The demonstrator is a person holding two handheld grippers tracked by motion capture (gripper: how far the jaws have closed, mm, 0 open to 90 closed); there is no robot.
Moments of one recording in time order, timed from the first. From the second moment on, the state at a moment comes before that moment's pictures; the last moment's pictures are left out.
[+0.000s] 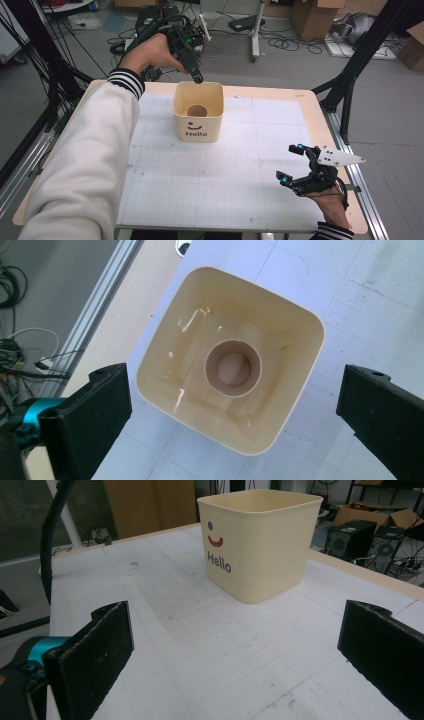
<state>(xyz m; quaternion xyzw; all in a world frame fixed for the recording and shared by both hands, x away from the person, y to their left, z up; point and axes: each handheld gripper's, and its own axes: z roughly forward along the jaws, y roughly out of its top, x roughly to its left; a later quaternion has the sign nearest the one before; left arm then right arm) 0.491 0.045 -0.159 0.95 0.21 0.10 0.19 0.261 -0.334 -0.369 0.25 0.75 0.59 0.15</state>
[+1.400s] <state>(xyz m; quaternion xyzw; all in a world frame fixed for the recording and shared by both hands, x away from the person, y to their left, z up) 0.434 0.104 -0.121 0.93 0.21 0.14 0.27 0.260 -0.336 -0.367 0.24 0.74 0.60 0.16</state>
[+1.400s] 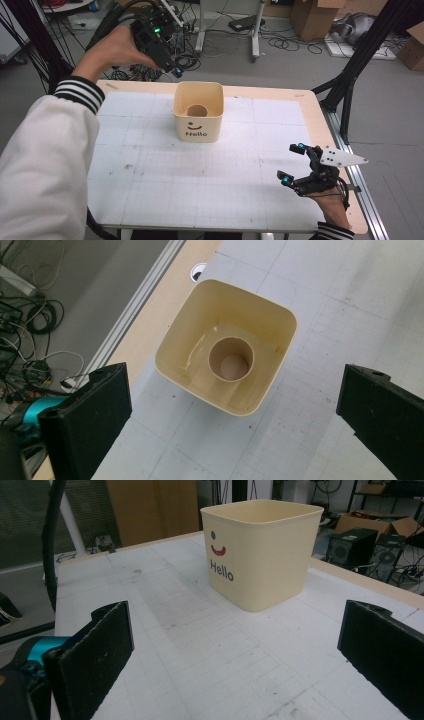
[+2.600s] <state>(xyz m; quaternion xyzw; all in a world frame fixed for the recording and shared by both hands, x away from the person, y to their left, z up) 0.314 0.244 -0.240 0.82 0.20 0.18 0.50 0.260 -0.334 -0.366 0.25 0.74 0.60 0.16</state>
